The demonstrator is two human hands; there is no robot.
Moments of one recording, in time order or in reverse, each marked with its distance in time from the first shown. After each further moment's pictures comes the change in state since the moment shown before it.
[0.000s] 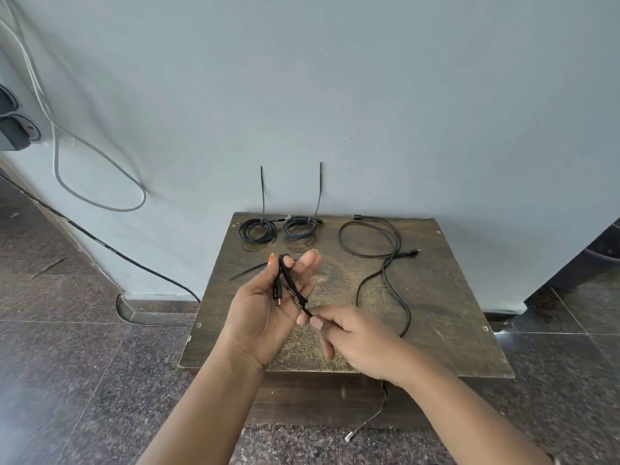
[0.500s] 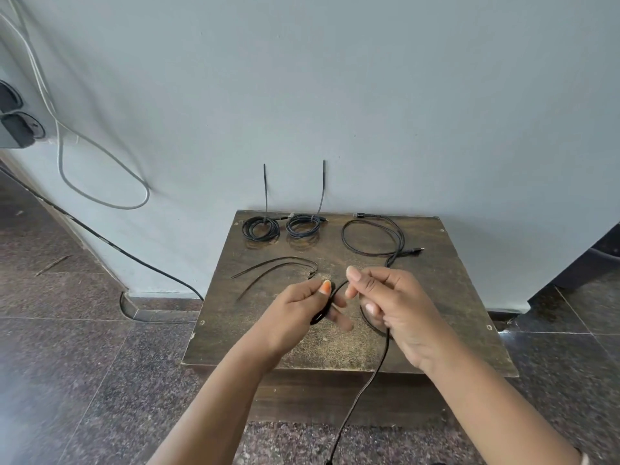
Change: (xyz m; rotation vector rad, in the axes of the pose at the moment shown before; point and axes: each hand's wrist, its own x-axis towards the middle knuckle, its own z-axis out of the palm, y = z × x) left_hand -0.006 -0.013 -0.002 1.156 -0.146 0.015; right_hand -0.007 -0.001 -0.032 0.653 0.284 -0.076
